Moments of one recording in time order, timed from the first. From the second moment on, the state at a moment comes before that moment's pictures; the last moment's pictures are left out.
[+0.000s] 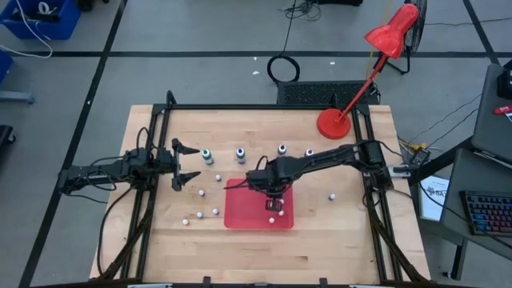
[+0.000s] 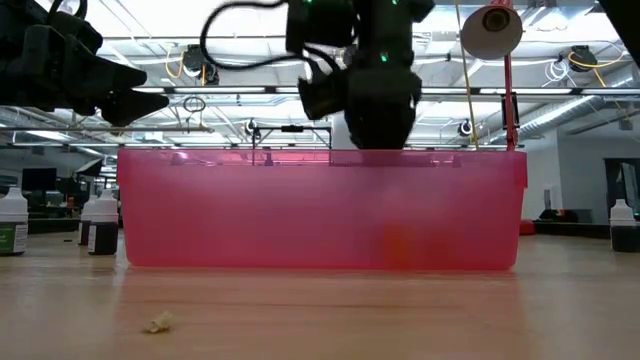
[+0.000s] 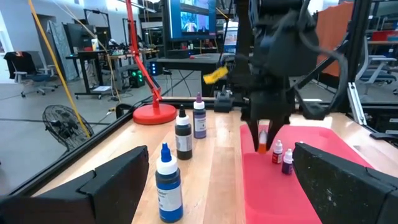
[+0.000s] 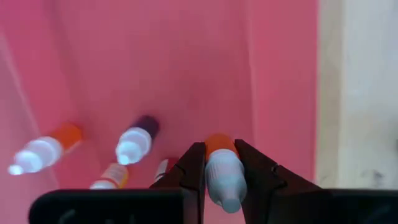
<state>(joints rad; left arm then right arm) 0.11 0.03 0.01 0.06 0.00 0.02 0.10 2.05 1.60 -1.00 0.00 0.25</state>
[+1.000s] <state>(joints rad) 0.11 0.03 0.01 0.06 0.00 0.02 0.10 1.99 1.49 -0.92 -0.06 0.37</state>
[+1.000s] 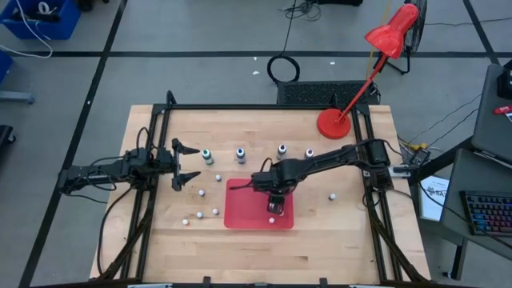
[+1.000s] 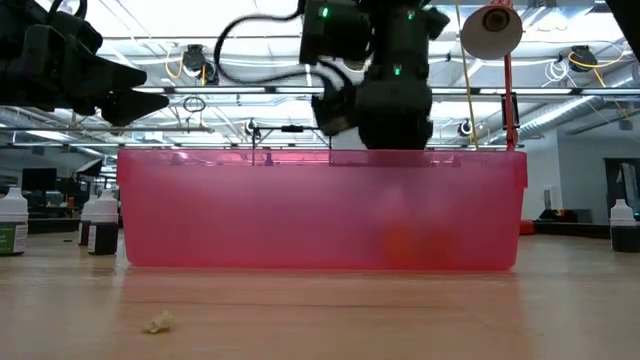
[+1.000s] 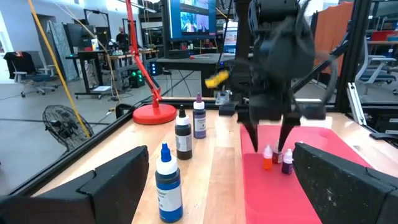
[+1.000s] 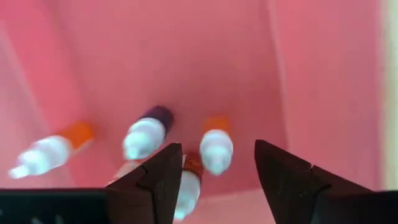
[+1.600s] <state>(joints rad) 0.11 0.03 0.01 0.06 0.00 0.02 0.26 1.55 1.40 -1.53 0.10 0.90</state>
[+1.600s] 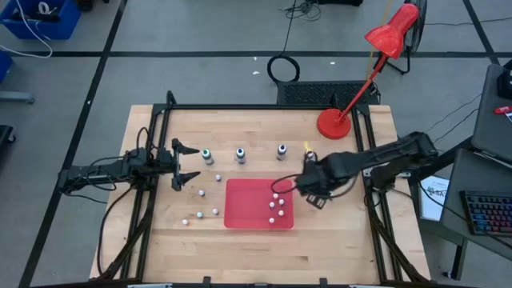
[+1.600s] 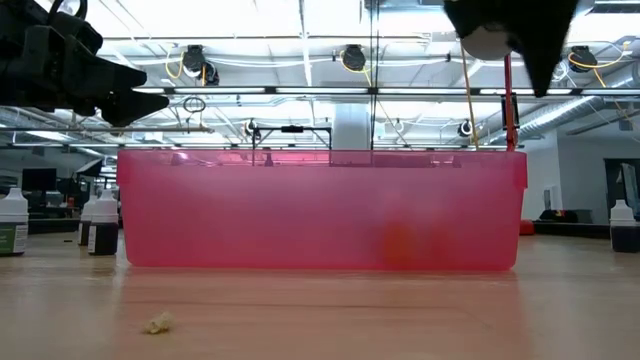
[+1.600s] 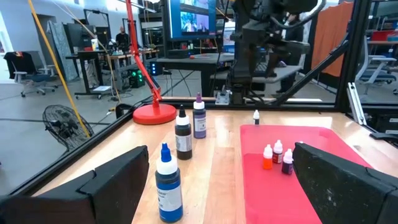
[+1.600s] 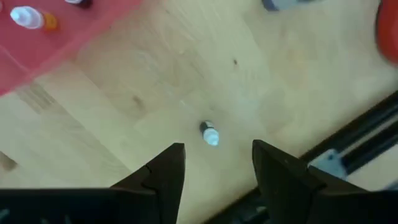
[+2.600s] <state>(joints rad) 0.11 0.03 0.01 0.06 0.00 0.02 0.28 1.33 0.65 -0.86 -0.01 1.07</state>
